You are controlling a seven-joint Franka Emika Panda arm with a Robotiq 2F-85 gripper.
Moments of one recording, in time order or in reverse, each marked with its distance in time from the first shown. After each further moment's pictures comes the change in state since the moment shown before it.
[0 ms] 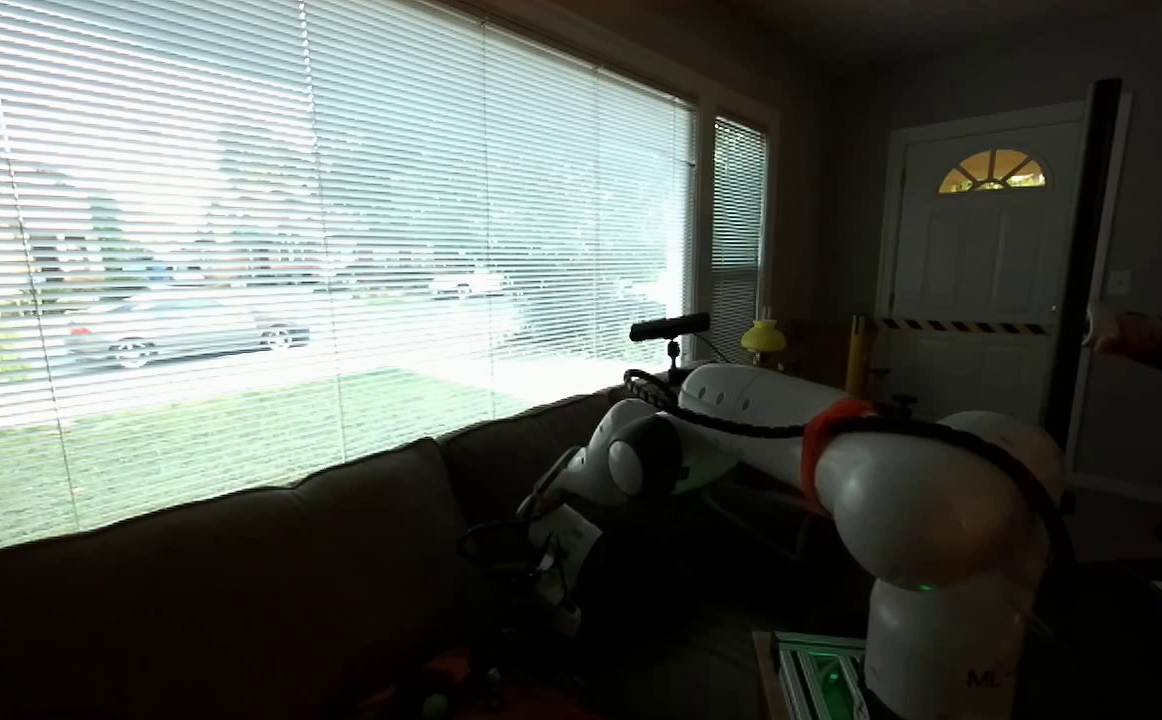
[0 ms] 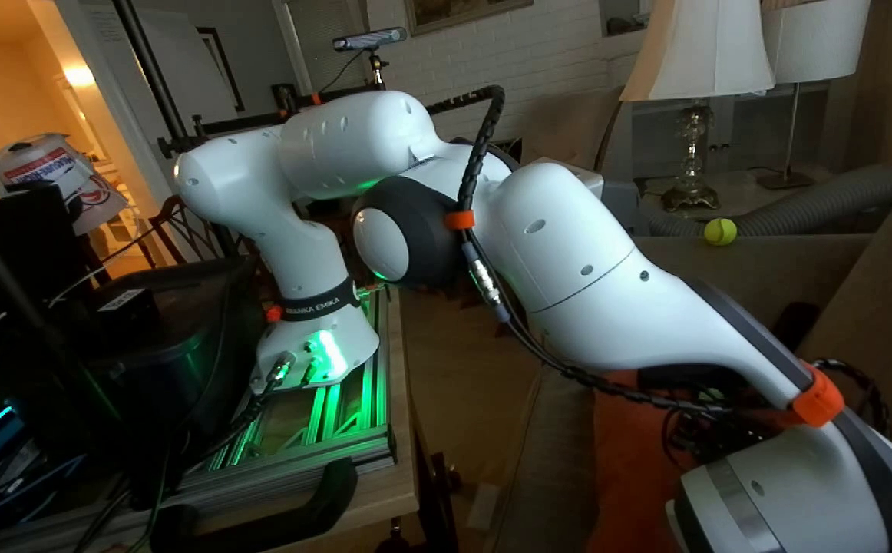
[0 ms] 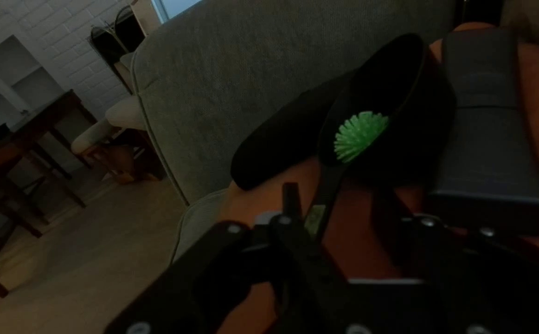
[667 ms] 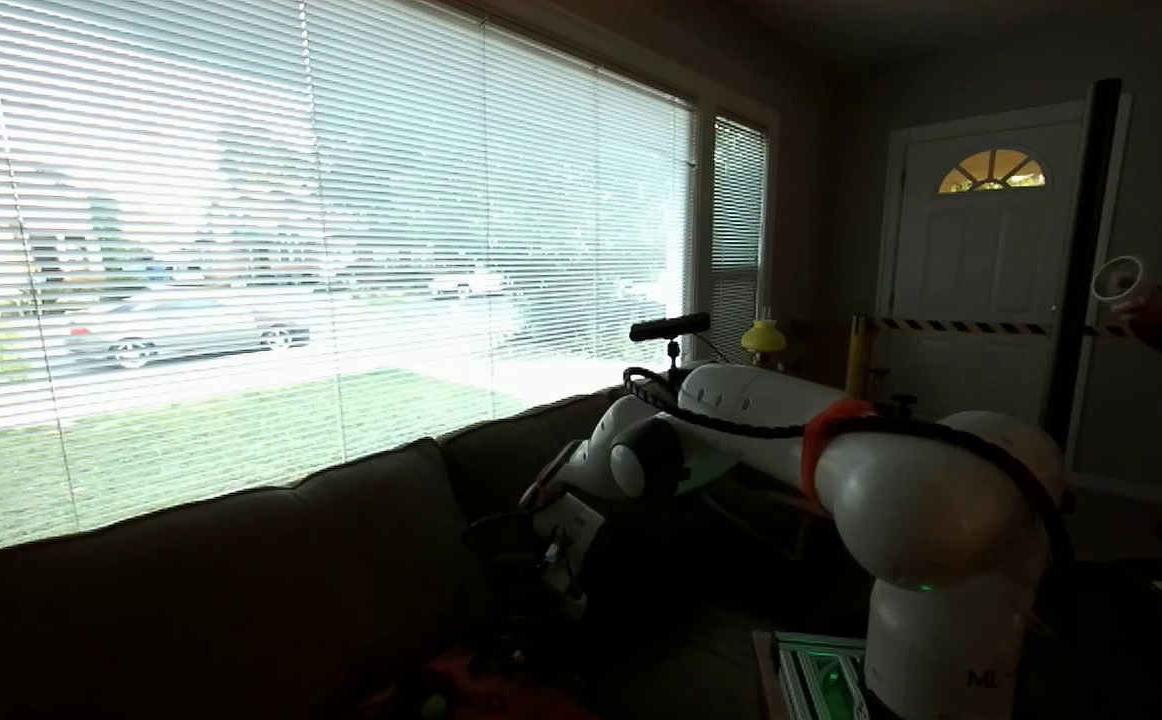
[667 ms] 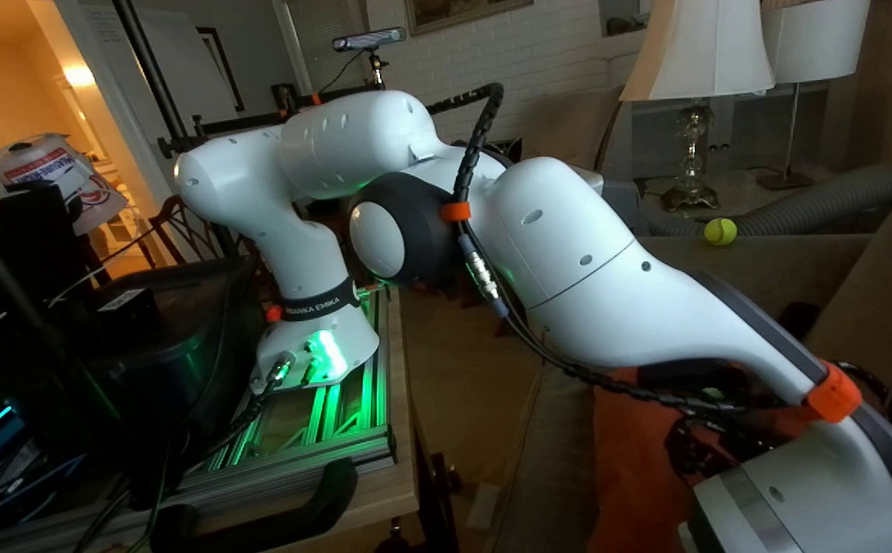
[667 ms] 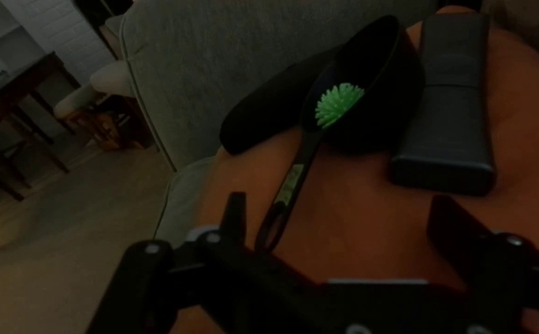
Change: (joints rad) arm 0.004 0.000 -0.056 0.049 -0.018 0.002 -0.033
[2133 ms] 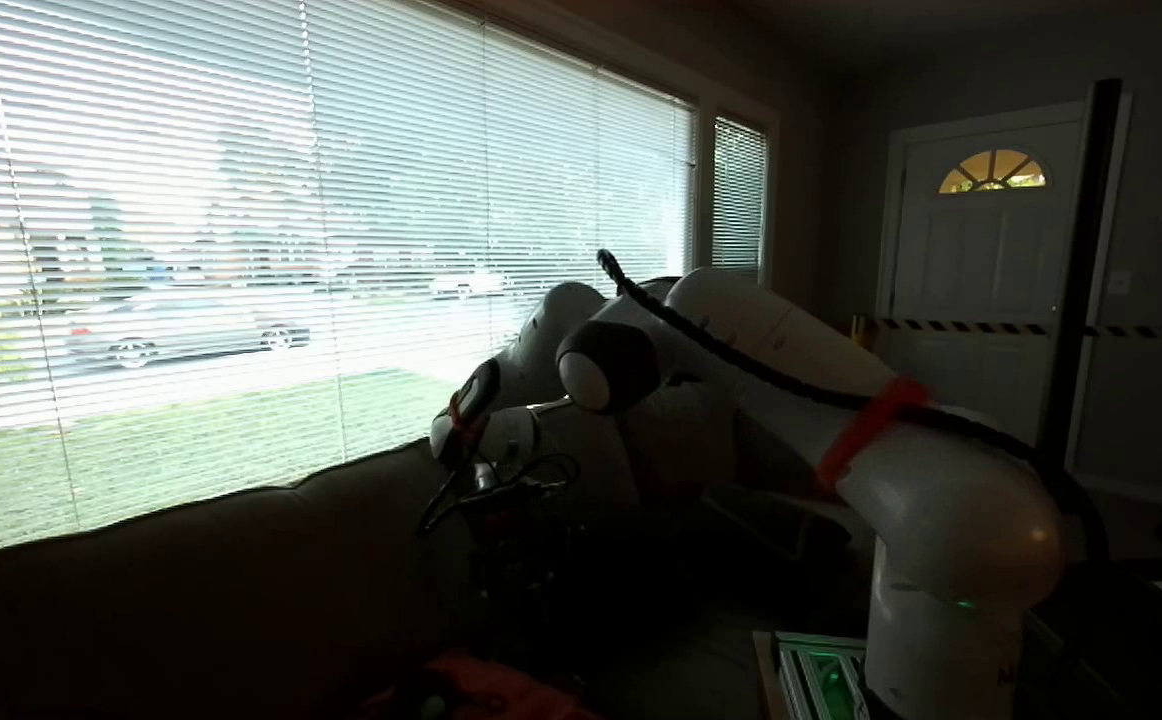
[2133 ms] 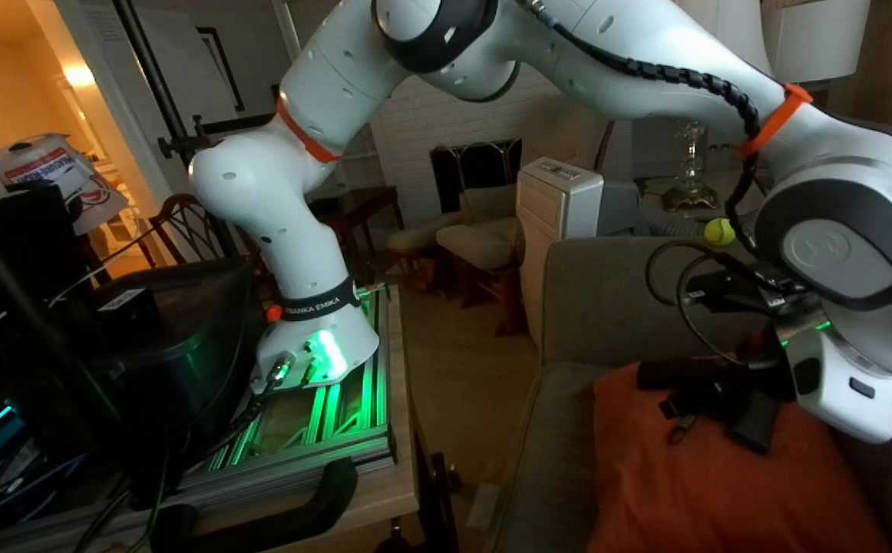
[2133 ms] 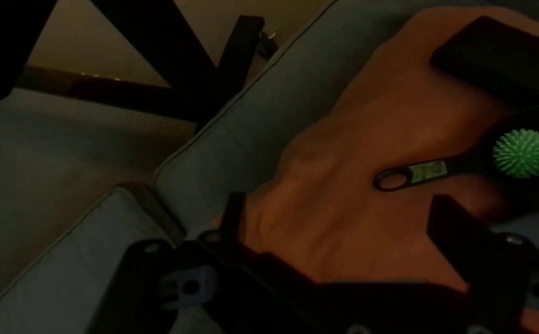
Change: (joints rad) arm 0.435 -0.494 -0.296 -0.372 -0.563 0.118 -0.531
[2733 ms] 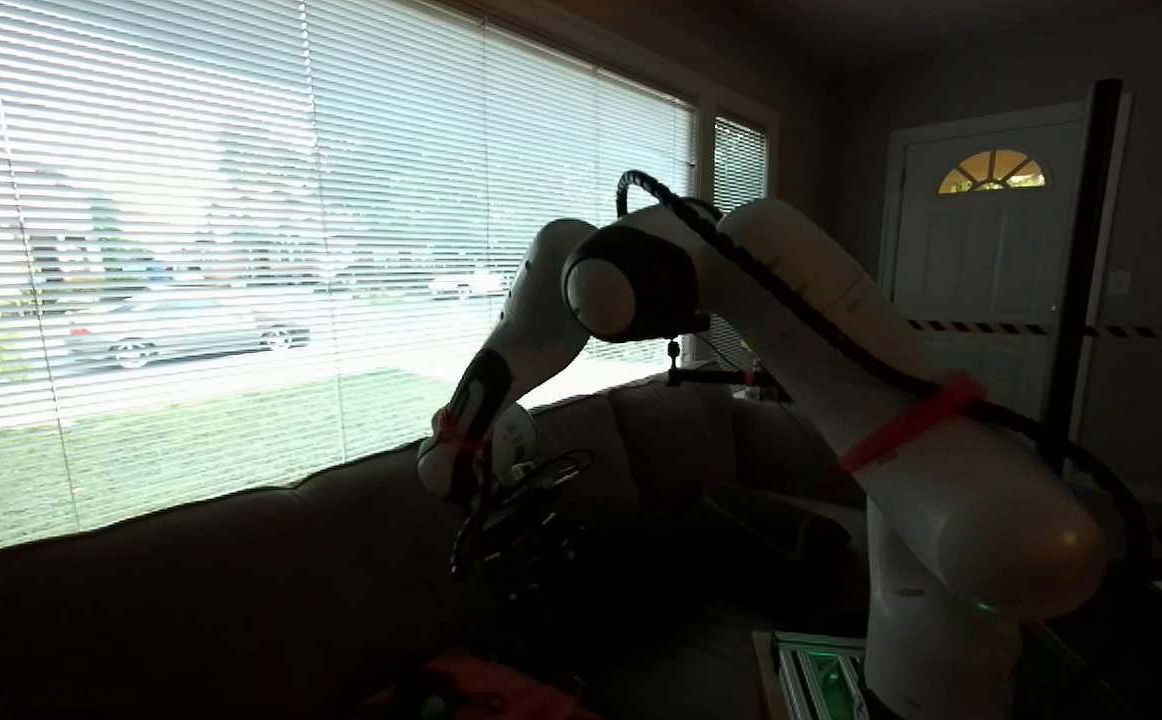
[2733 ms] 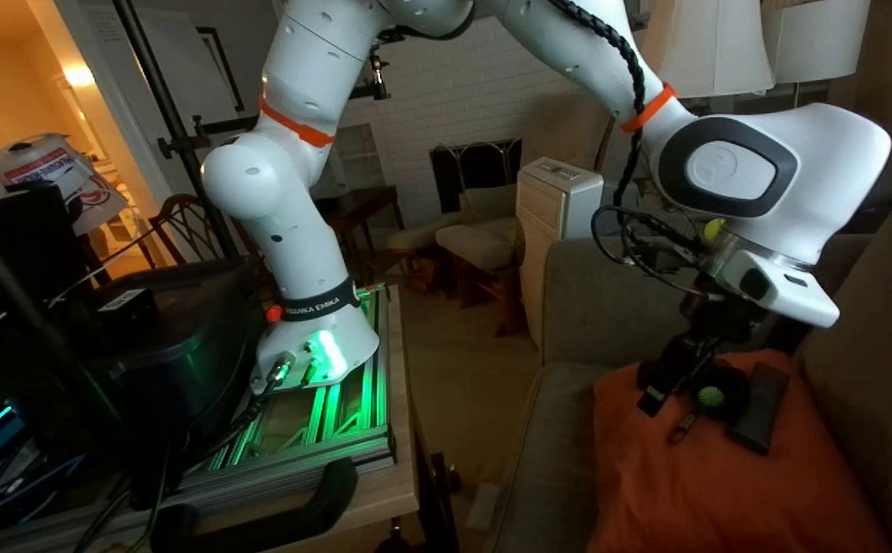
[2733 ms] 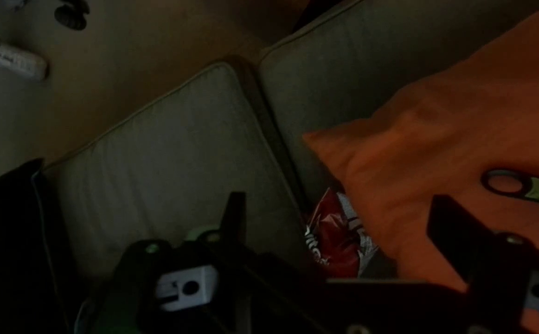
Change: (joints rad) arm 0.231 -0.287 -0.032 -0.451 -0.446 0.405 -0.008
